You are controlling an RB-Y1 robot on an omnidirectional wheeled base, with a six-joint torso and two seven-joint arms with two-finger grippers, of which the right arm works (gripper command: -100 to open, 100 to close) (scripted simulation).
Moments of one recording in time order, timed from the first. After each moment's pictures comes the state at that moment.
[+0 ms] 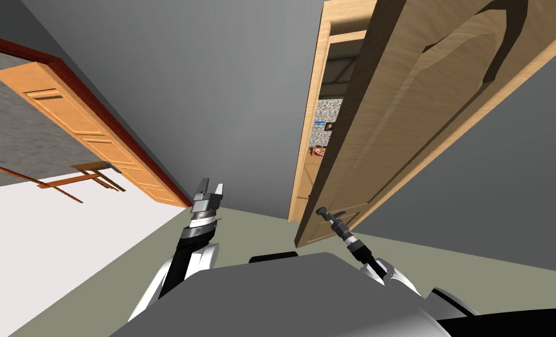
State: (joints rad) arm 0.07 -0.65 0.27 -0.55 -0.15 -1.20 -0.45
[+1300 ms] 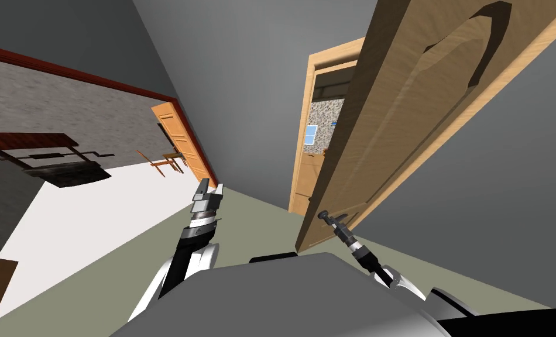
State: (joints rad) arm 0.08 -0.65 0.30 -0.47 -0.15 -1.30 -0.47
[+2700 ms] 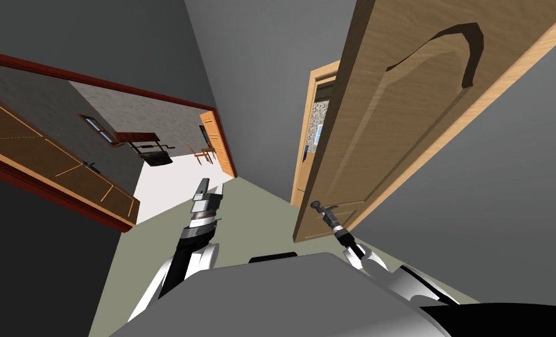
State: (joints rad) arm -0.07 -0.56 0.23 -0.48 -0.14 -1.10 -0.40
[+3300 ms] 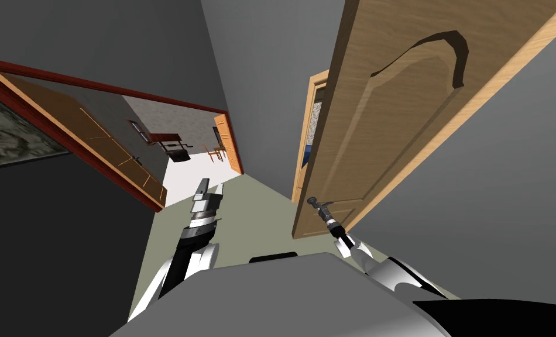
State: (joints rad) arm -0.14 -0.52 0.20 -0.49 -0.13 -0.99 -0.36
